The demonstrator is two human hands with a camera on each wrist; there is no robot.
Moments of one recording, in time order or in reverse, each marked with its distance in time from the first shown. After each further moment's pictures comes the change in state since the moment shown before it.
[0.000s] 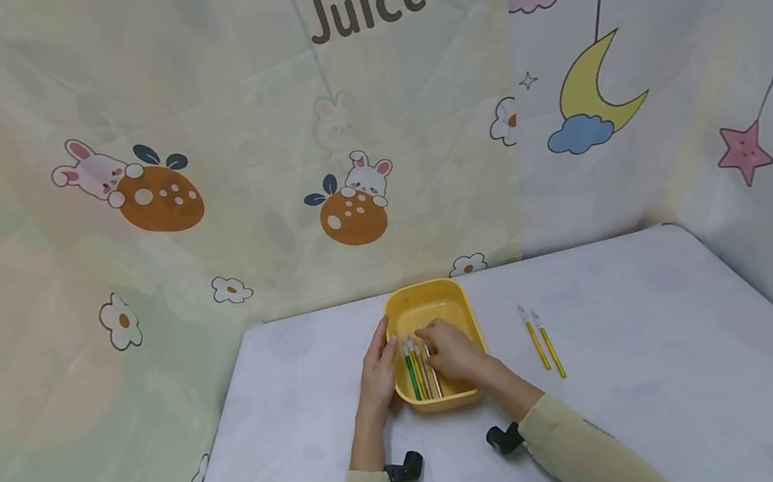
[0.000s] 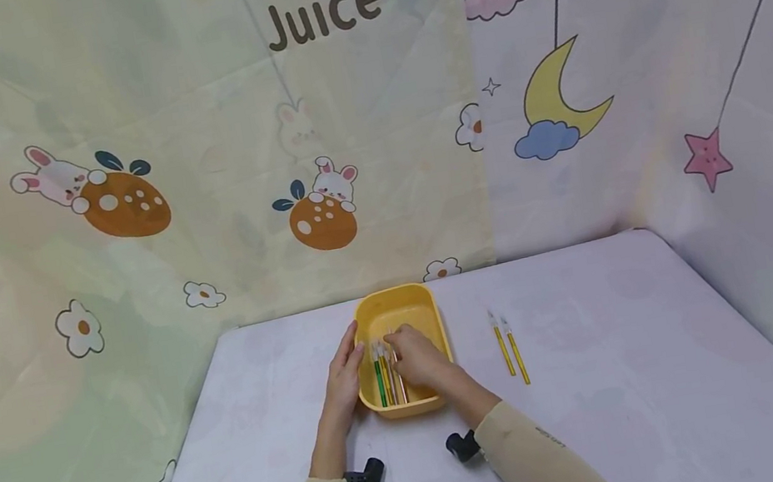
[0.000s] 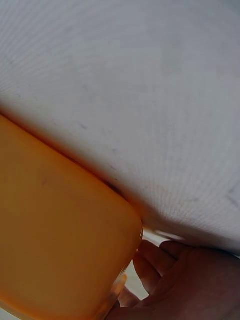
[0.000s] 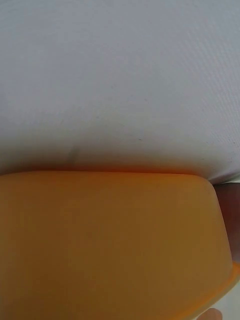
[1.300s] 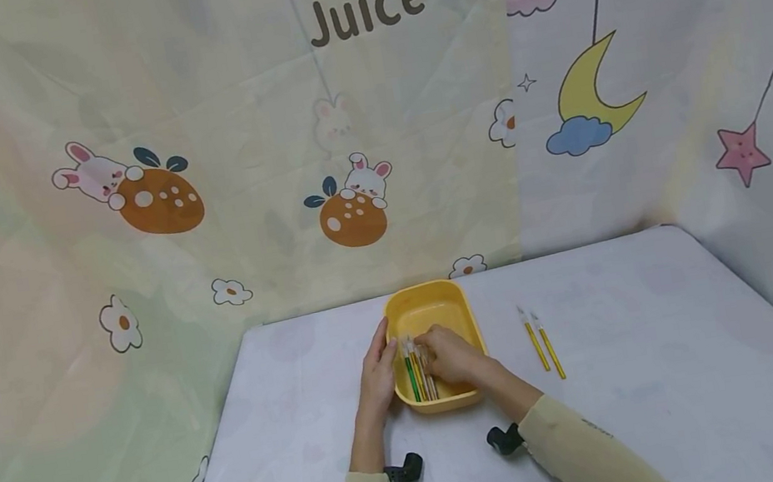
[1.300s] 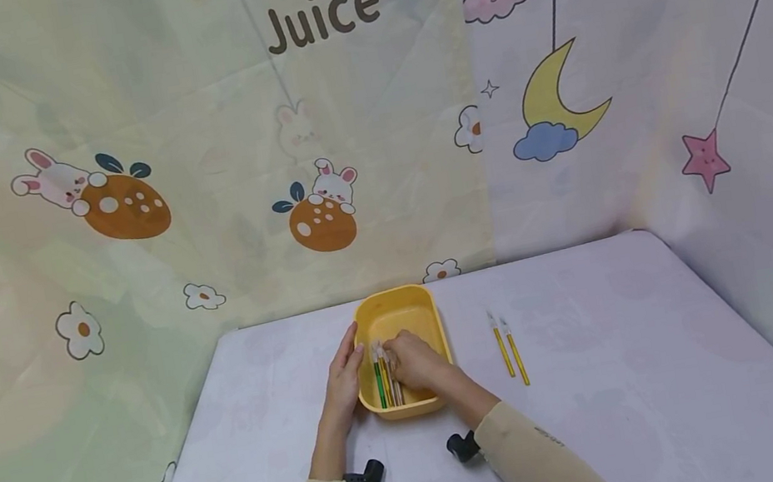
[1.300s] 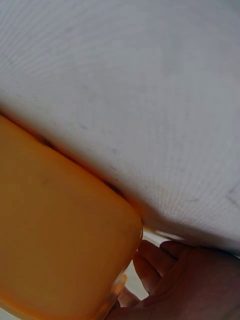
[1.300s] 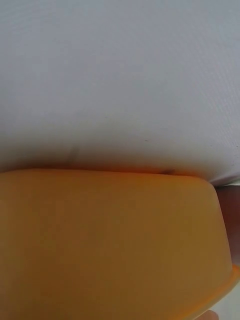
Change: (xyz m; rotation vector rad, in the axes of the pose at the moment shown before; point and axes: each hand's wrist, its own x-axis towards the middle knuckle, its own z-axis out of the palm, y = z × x) left_hand -0.001 0.001 0.000 -0.008 -0.004 0.001; right_hand -0.004 -0.003 0.000 0.016 -0.048 0.020
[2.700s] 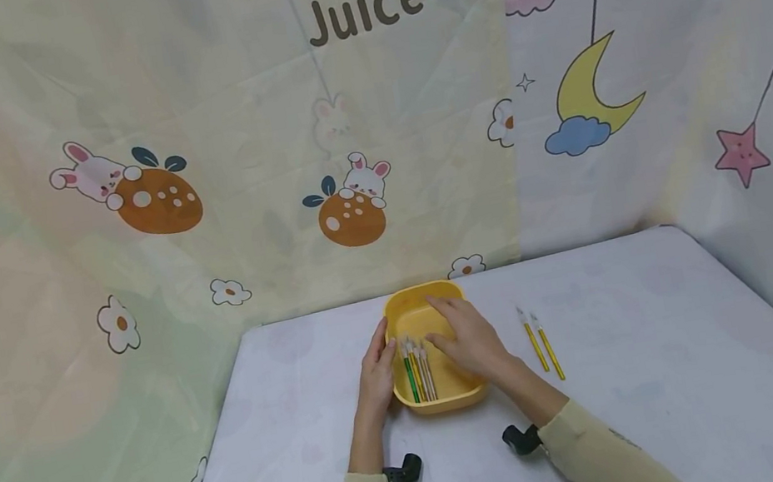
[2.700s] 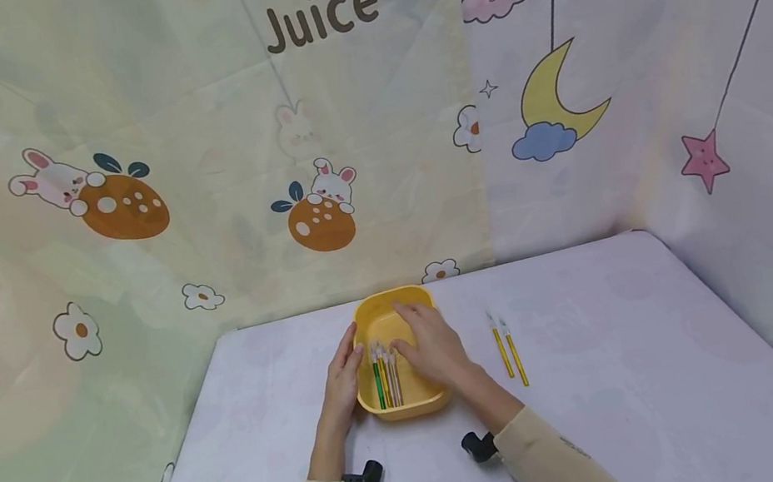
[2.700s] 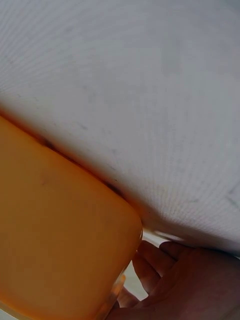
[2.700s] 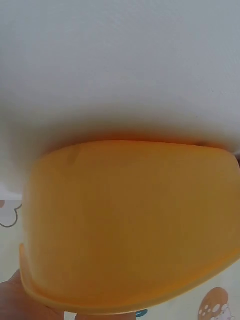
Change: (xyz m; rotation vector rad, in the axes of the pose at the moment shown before) left_hand 0.000 -0.002 0.001 -0.001 0.003 0.003; right_hand -0.022 0.005 -0.027 -0.051 0.355 -0.041
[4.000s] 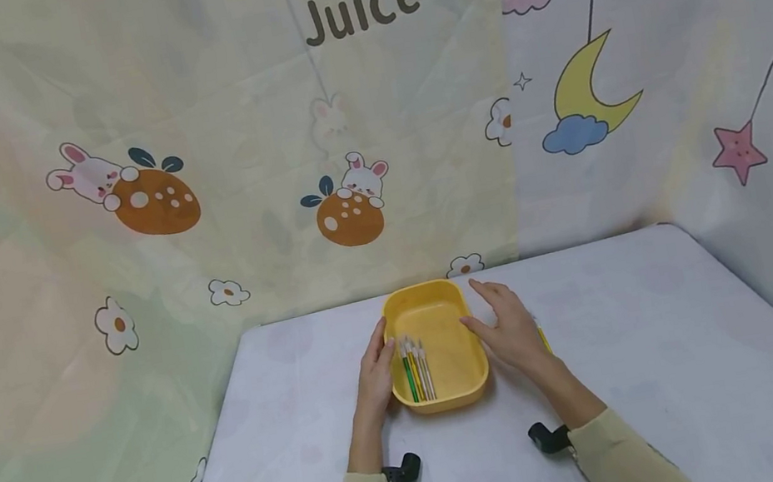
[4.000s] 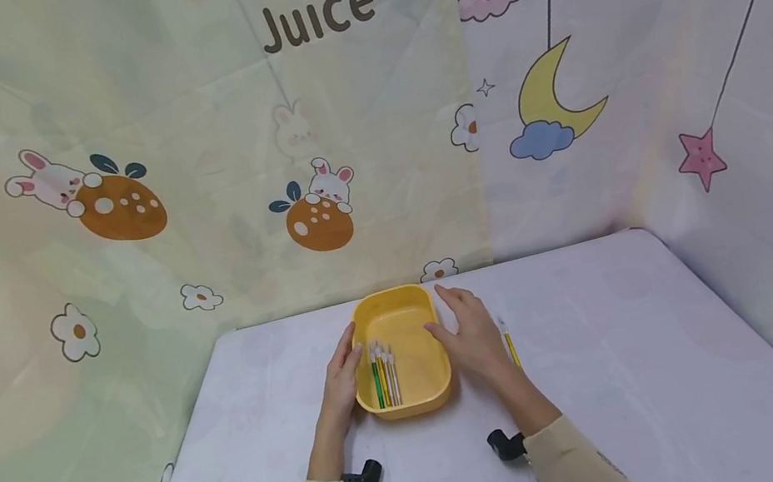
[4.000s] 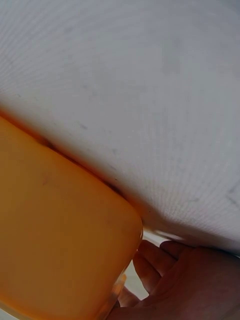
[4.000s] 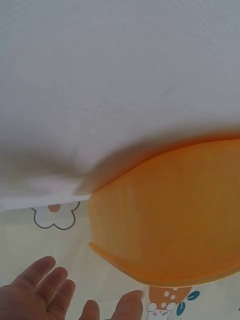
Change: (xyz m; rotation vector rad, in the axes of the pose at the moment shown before) left_hand -0.001 0.000 0.002 -0.010 0.015 -0.017; right_hand -0.017 0.046 -0.035 0.091 0.137 0.080
